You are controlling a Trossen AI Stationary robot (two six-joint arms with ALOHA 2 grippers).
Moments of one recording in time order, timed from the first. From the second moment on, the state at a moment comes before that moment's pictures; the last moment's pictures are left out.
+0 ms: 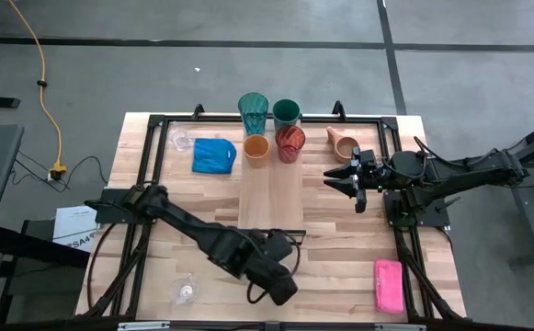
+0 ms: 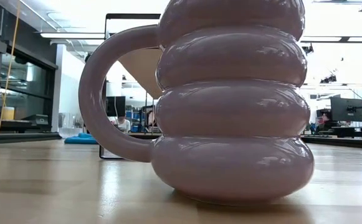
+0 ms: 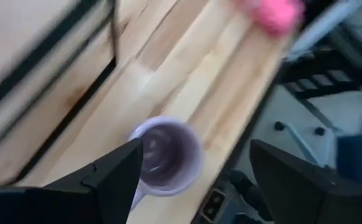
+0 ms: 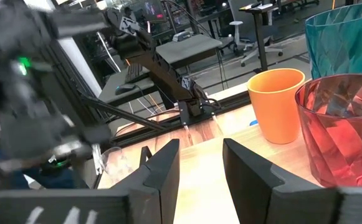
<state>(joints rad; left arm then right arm) -0.41 2.19 2.36 -1.21 -0.28 -1.08 0.14 0.76 0.70 -0.04 0.18 0.34</state>
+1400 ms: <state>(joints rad) -0.16 0.57 0.71 -0.05 -0.18 -0.55 0.14 0.80 0.70 0.09 0.19 0.52</state>
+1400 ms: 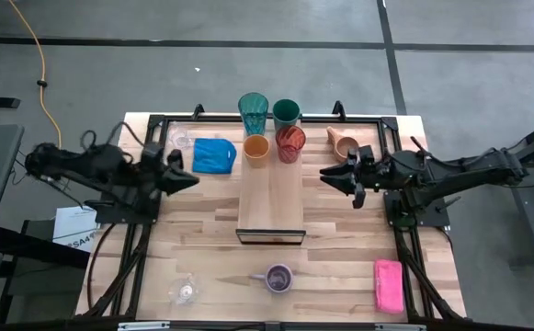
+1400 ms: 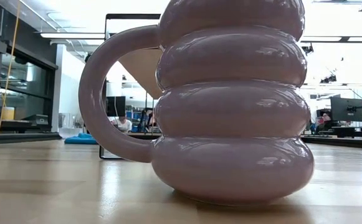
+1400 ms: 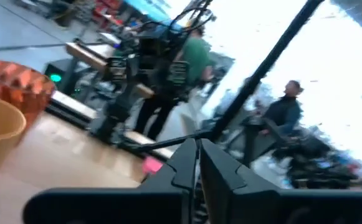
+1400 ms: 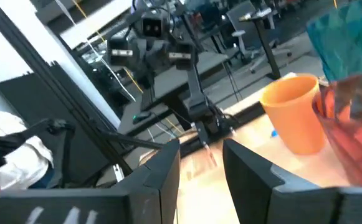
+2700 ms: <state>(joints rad) -0.16 0.50 0.67 -0.06 -0.14 -0.64 0.55 1.94 1.78 -1.00 0.11 1.60</state>
